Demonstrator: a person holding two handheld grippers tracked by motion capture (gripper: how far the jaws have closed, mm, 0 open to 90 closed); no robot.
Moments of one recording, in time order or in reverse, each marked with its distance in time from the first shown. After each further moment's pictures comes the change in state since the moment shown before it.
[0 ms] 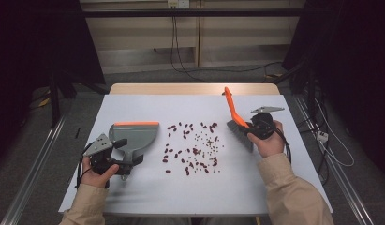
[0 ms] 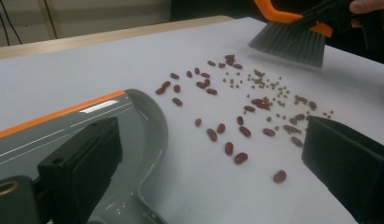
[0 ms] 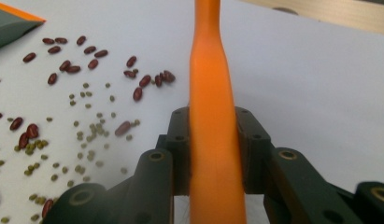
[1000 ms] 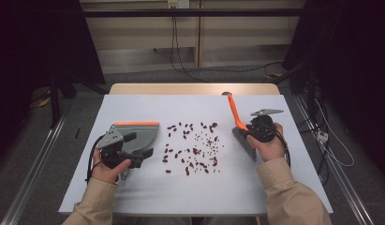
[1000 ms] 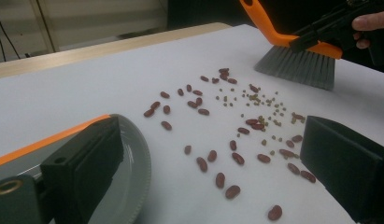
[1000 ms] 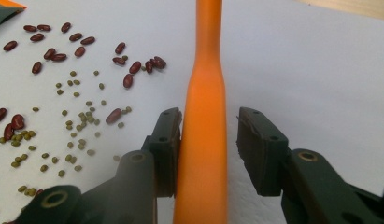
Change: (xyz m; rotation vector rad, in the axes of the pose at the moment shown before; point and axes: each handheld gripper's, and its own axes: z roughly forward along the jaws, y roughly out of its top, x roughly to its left) left arm -0.012 0.021 0.023 -0.008 -0.001 0.019; right arm 0.004 -0.007 -0.003 0.041 -0.047 0.009
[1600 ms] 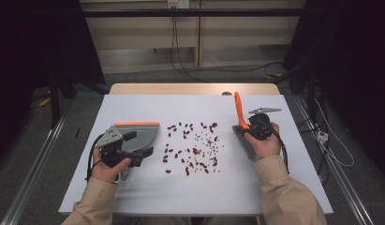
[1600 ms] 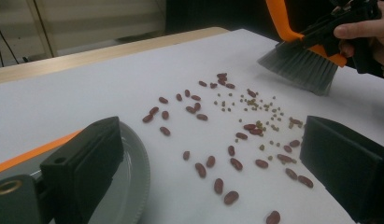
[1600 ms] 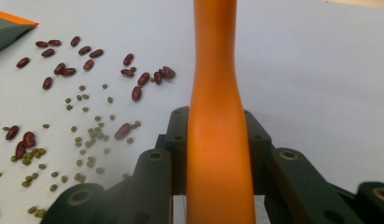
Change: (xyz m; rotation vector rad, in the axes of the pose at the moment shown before) left arm 0.001 0.003 0.000 -0.011 -0.010 -0.001; right arm -0.001 0.003 0.015 -0.018 0.046 0.054
